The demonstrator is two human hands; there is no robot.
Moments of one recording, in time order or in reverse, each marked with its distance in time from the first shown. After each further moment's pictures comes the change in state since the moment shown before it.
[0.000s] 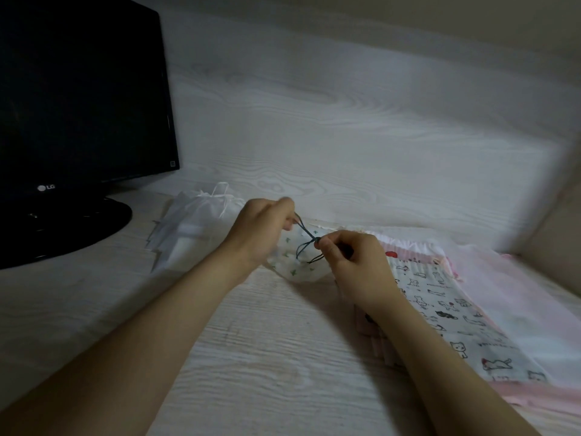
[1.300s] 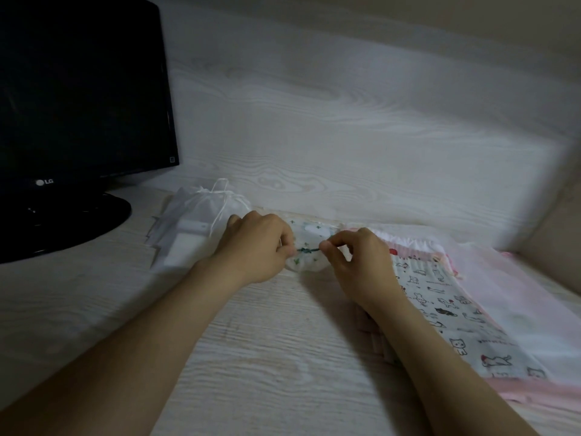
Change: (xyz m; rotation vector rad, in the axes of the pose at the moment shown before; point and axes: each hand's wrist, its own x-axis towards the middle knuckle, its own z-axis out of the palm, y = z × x) left_hand 0.000 -0.025 -0.007 0.927 -0.104 0.247; right_hand 0.001 0.009 -0.001 -0.413 0.081 -0.150
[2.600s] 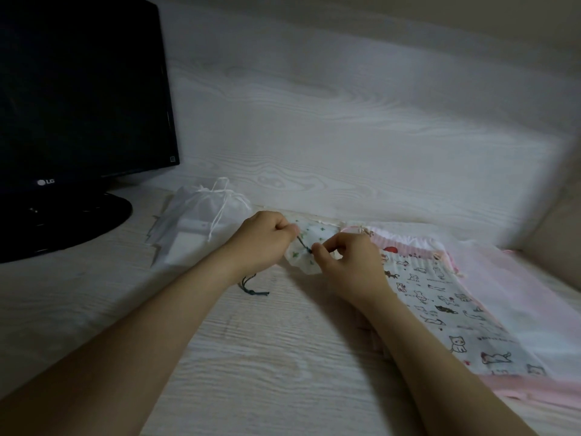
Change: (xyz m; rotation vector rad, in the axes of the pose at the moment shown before) left_hand 0.006 0.004 0.004 -0.567 -0.068 -0.210; right_hand -0.001 -0.011 0.008 0.156 -0.053 0.174
